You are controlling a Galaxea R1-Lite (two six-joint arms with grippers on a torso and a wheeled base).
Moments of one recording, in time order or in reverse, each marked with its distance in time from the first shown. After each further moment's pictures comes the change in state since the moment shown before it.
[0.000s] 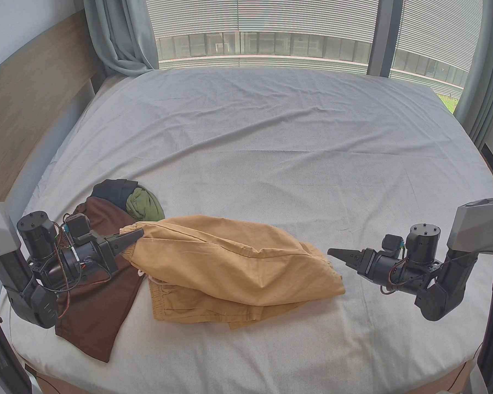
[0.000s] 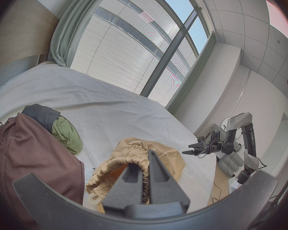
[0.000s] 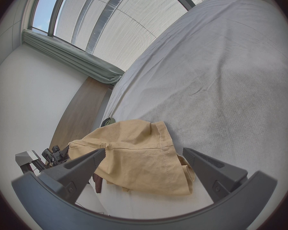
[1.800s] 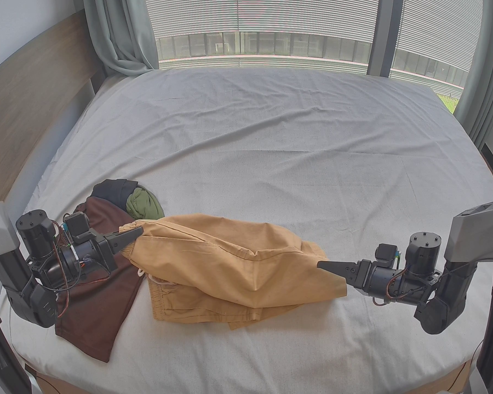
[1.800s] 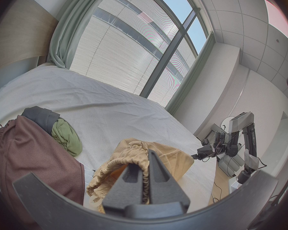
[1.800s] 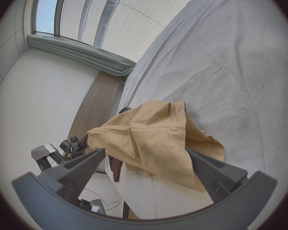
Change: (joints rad) left arm 0.001 -0.008 -0.005 0.000 -0.001 0.000; right arm 0.067 -0.039 0.110 -0.121 0.104 0.079
